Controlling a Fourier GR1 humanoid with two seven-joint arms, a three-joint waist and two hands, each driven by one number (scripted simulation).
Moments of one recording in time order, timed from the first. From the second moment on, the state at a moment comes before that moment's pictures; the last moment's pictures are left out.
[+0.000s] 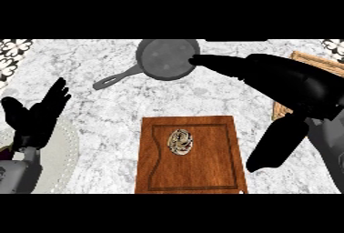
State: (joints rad) left arm -0.18 0.43 -0.05 -1.40 0.27 0.11 0.18; right arm -0.78 -0.42 0.22 -1.82 -0.14 0.70 0.73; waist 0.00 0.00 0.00
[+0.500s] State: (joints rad) left arm -0.18 0.41 -0.02 -1.41 0.23 0.09 0.20; right arm -0.53 -0.29 0.34 -1.79 0.25 0.55 0.42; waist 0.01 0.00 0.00
